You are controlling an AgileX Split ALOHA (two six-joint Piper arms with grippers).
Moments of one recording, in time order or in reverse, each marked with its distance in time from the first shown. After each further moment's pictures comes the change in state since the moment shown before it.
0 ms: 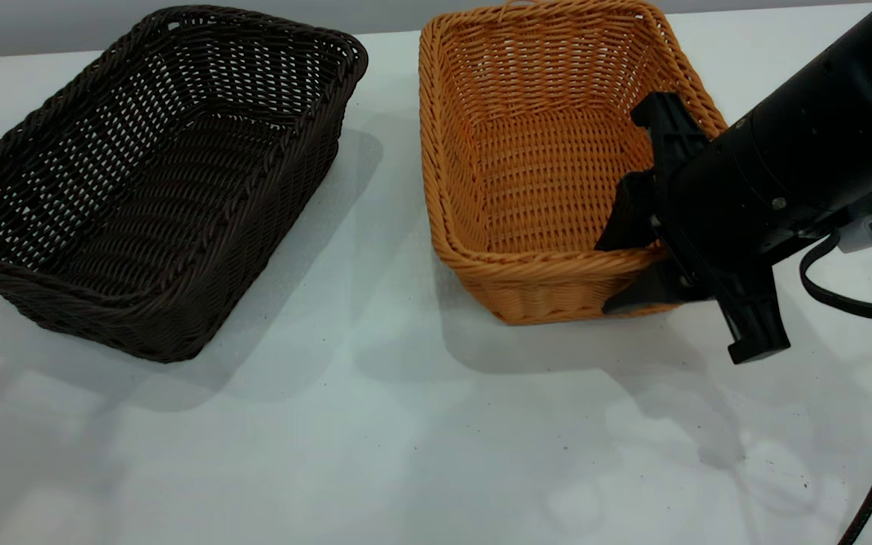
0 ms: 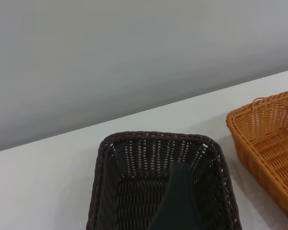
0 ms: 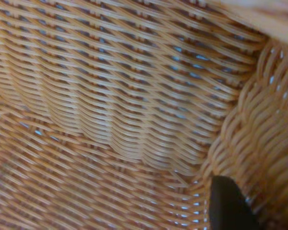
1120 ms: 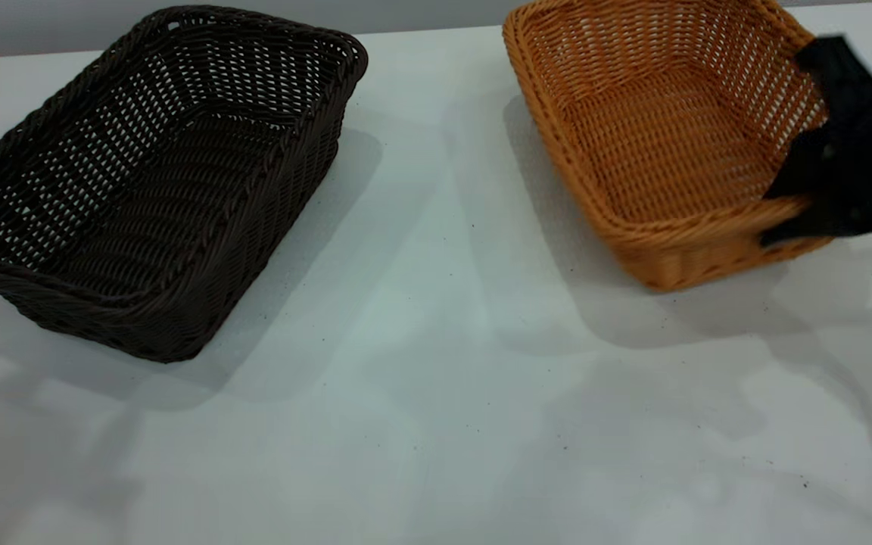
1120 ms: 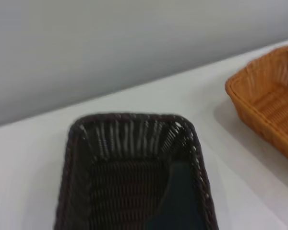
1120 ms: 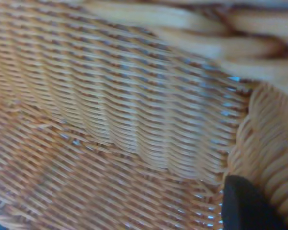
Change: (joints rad) left arm 0.000 0.023 0.000 0.001 0.112 0.000; right arm -0.301 -0.128 0.085 -0.163 0.001 -0.190
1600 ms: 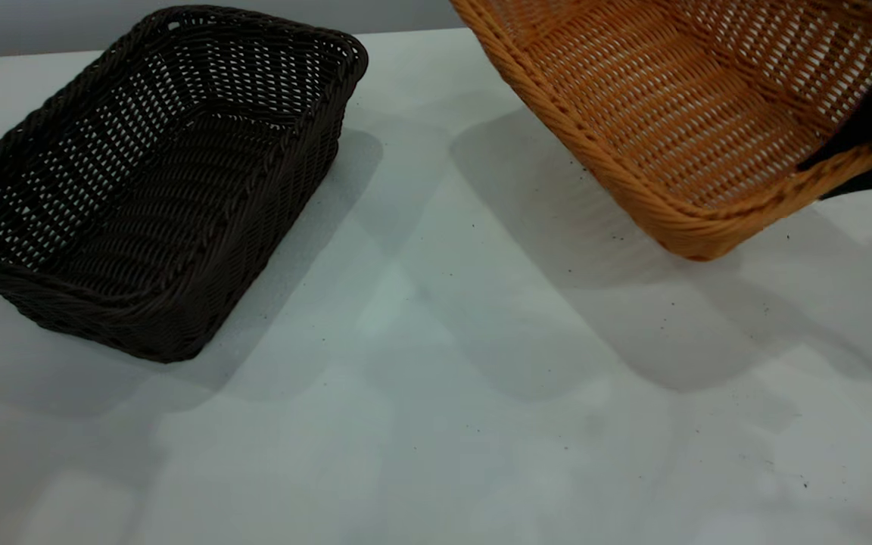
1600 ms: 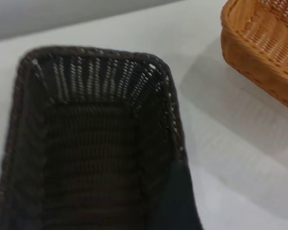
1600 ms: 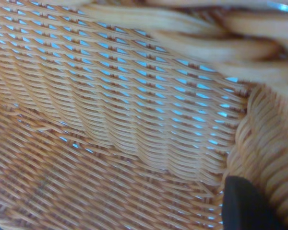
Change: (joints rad) left arm -0.001 0.179 0.000 -0.054 0.059 0.005; right arm -0.198 -0.134 -0.004 -0.318 0.254 -0.108
